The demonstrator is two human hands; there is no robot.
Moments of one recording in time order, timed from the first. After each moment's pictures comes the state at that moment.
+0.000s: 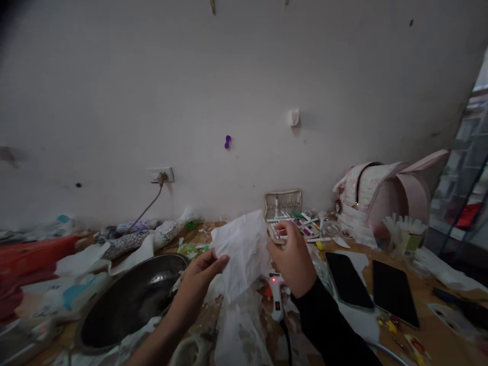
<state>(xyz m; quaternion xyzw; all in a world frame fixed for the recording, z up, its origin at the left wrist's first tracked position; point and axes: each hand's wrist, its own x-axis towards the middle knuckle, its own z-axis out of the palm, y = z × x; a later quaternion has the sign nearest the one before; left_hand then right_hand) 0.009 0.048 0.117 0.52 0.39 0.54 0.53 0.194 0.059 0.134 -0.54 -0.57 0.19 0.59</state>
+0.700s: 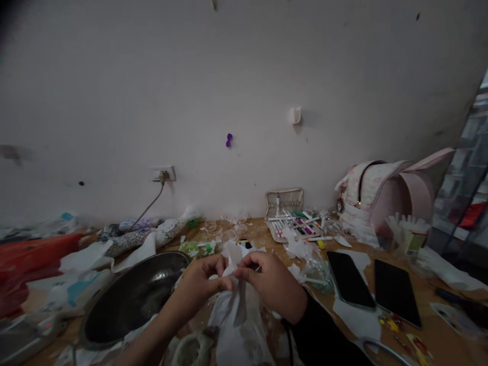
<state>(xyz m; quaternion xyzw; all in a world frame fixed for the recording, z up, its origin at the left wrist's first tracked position) 0.001 0.040 0.130 0.65 0.40 0.42 0.48 0.166 0.032 0.135 -0.46 -0.69 0.41 0.38</state>
